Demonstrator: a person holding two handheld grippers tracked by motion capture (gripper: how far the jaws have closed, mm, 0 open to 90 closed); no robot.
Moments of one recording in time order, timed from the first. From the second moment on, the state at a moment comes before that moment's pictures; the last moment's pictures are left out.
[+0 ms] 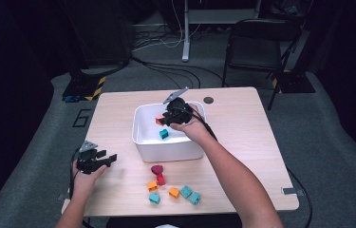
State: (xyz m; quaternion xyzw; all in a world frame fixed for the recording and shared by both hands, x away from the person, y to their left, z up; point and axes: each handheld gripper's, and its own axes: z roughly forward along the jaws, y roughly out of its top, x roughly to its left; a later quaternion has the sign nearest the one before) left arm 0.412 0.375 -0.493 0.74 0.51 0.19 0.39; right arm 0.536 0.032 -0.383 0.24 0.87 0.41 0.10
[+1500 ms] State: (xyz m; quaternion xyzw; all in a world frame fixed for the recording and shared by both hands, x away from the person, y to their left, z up) left arm 0.412 0.374 -0.493 0.74 0.51 0.19 0.39; right arm 0.463 -0.023 -0.339 0.21 0.85 0.47 0.12
